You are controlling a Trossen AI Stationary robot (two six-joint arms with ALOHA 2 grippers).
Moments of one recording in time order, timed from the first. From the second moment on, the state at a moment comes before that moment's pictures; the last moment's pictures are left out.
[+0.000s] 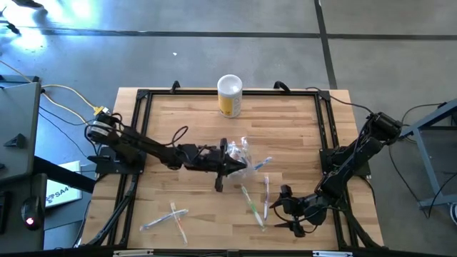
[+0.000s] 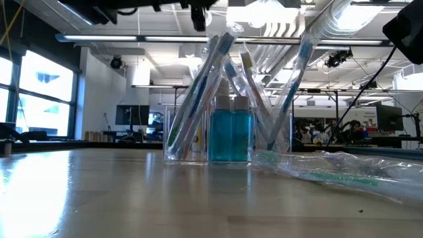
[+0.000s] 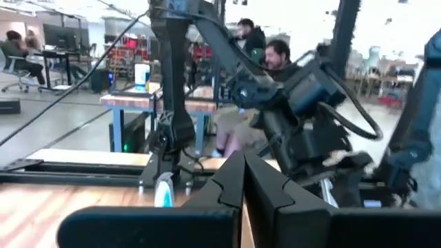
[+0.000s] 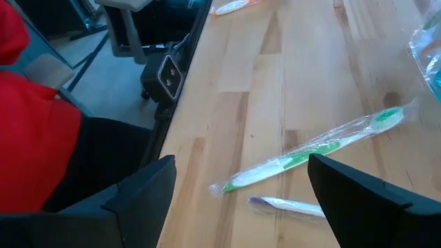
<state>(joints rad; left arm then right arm) -0.23 1.63 0.87 0.96 -0.14 -0.08 0.86 1.44 0.68 0.13 0.43 0.60</state>
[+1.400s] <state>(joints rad) -0.62 1.43 0.87 0.15 -0.57 -0.16 0.54 1.69 0.69 -0.19 0.42 1.19</state>
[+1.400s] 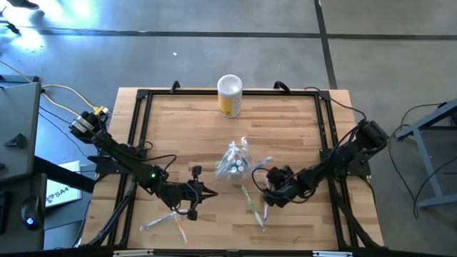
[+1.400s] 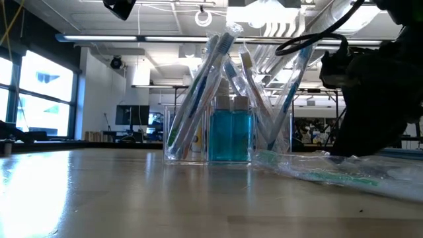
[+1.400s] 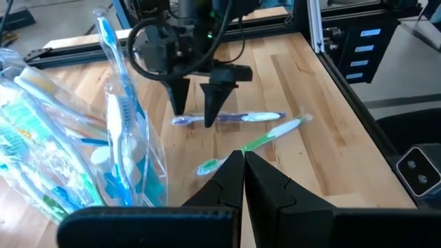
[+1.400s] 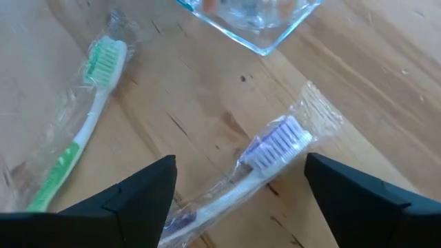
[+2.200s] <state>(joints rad) -0.62 1.43 0.87 0.11 -0.56 -0.19 0.60 1.59 0.68 -0.34 0.36 1.22</state>
